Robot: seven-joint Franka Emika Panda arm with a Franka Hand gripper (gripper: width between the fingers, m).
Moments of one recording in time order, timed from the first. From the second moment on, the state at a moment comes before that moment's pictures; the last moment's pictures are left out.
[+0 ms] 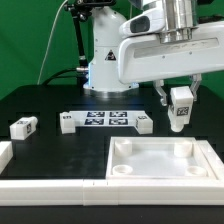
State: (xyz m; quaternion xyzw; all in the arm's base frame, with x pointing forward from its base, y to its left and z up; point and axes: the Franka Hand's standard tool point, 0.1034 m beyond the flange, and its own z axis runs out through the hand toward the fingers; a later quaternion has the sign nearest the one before) arm 0.556 0.106 0.110 -0.99 -0.04 -0.08 0.06
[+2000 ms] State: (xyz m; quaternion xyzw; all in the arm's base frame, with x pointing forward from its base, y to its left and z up) arm 0.627 0.095 0.106 -0.96 -0.07 -0.25 0.04
